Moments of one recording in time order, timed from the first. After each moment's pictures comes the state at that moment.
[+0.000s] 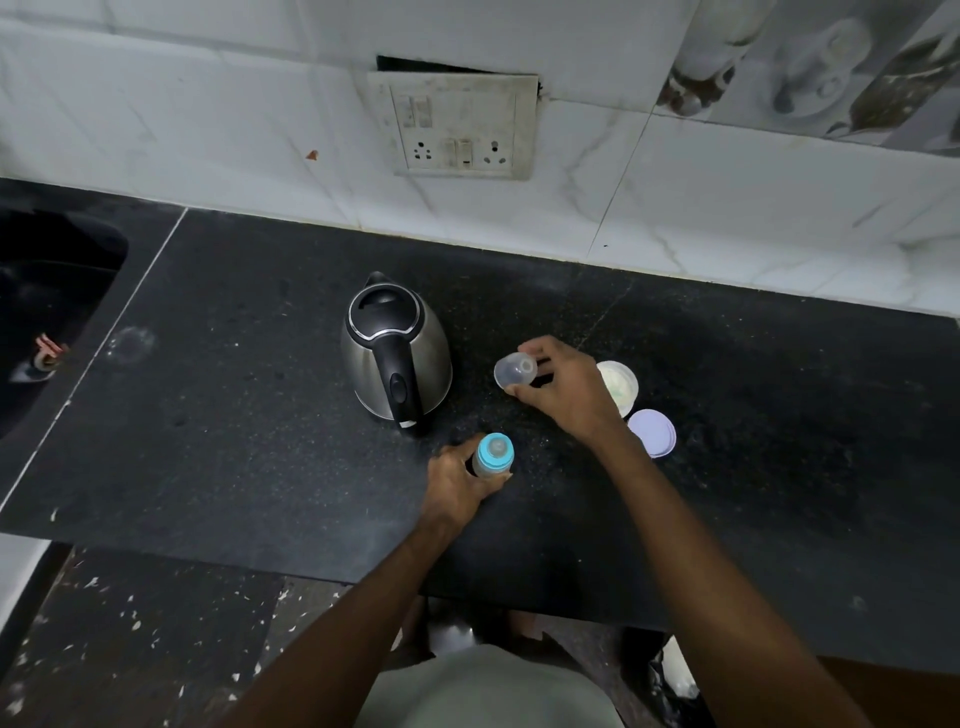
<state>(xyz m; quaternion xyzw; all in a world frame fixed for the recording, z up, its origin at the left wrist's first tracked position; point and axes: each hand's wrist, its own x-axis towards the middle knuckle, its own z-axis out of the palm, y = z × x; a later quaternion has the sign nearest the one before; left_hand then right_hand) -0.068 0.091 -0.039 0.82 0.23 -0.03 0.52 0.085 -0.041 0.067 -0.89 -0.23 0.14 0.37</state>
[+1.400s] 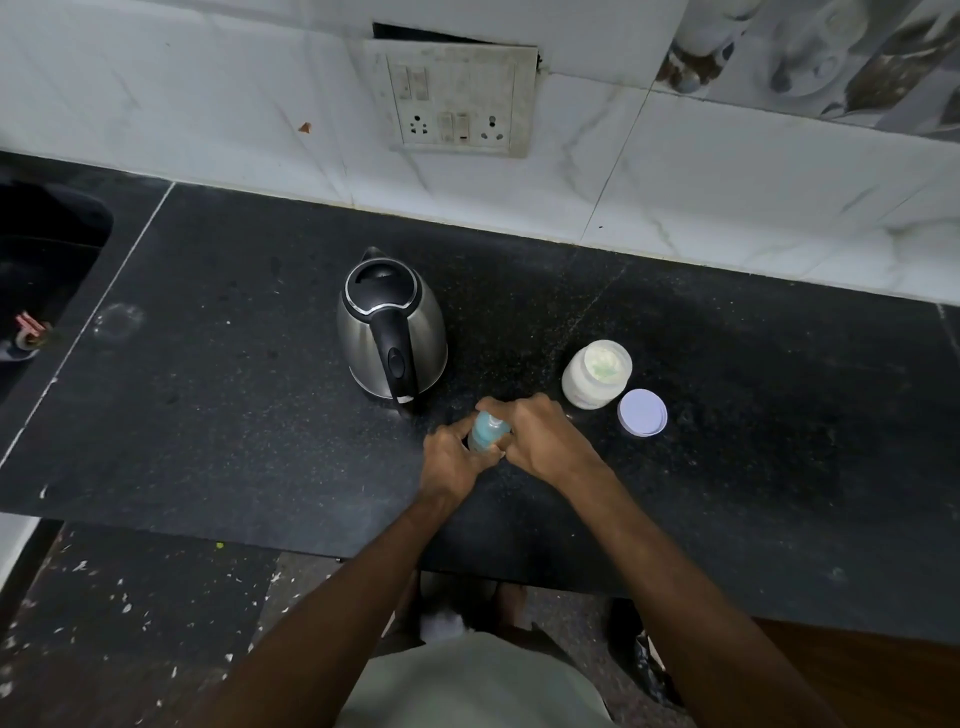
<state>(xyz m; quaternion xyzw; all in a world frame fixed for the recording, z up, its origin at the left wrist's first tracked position) -0.072 0.090 -0.030 0.80 0.23 -0.03 0.55 0.011 -0.038 0.055 -0.90 -0.32 0.23 0.17</state>
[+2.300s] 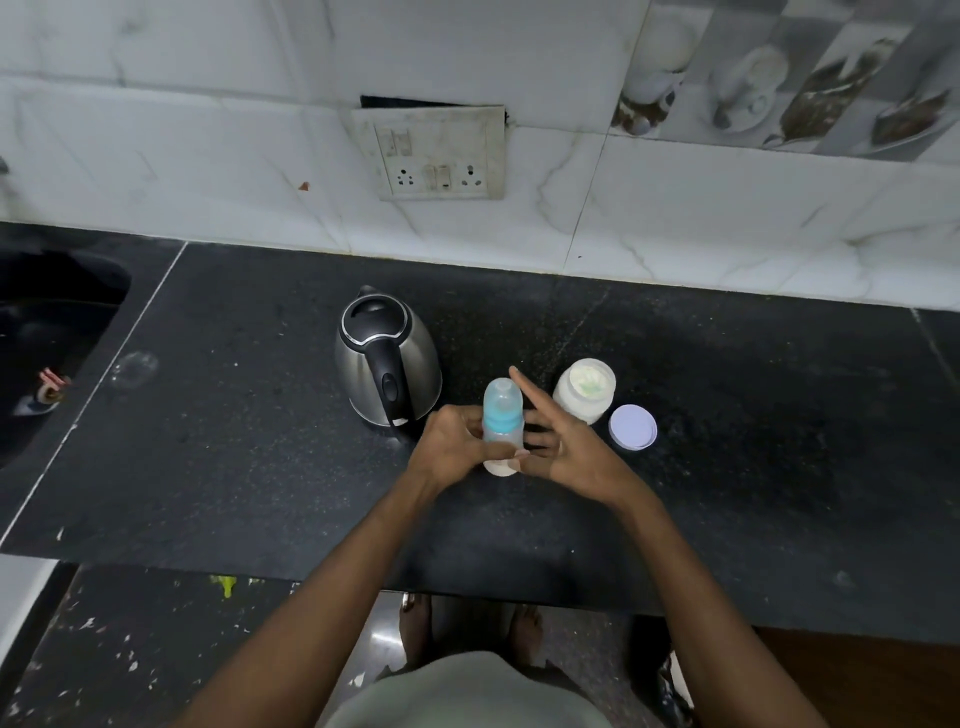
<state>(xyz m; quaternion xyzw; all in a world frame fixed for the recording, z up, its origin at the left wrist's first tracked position) -0.048 0.107 0.049 0.78 0.15 -0.09 0.60 0.005 -0.091 0.093 -0.74 -0.24 0.33 0.53</state>
